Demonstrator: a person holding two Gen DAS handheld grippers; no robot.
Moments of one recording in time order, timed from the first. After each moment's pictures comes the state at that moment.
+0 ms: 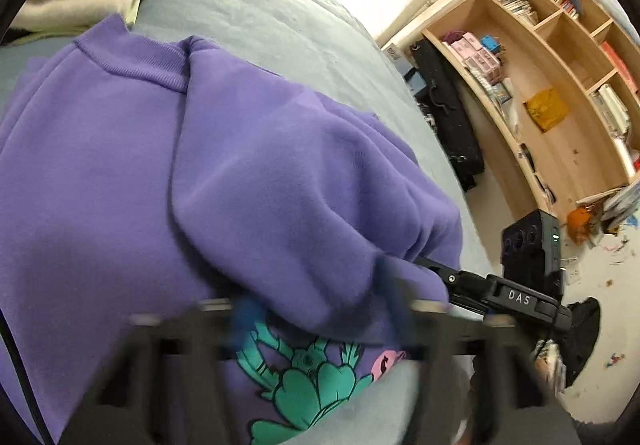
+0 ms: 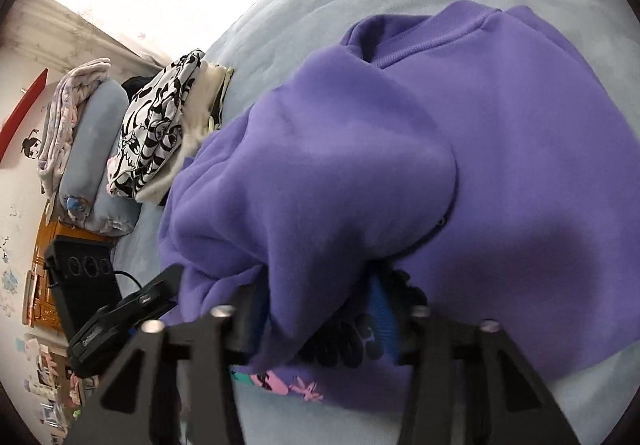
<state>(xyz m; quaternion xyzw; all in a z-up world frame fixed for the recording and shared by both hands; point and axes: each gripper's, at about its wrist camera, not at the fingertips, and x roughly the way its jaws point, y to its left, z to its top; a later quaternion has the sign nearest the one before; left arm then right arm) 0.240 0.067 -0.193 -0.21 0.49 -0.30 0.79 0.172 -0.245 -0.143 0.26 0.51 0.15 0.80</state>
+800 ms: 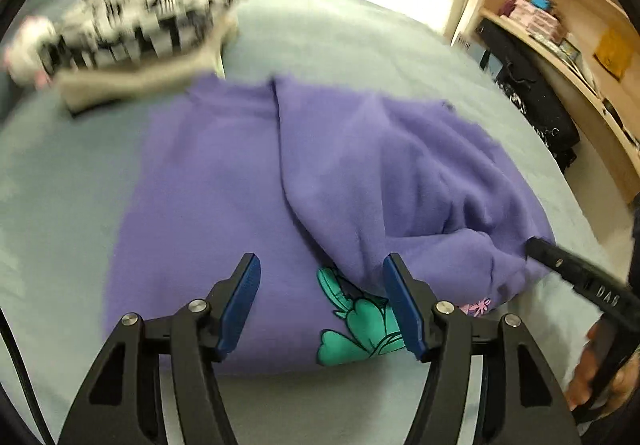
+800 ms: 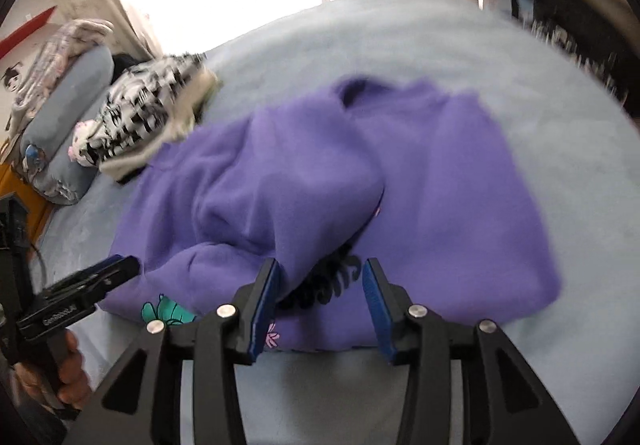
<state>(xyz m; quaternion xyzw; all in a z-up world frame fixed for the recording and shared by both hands) 0.153 0.068 -0.147 -0.04 0.44 -0.14 0.89 0.098 -0.242 -0.092 0.09 0.44 0.06 0.89</state>
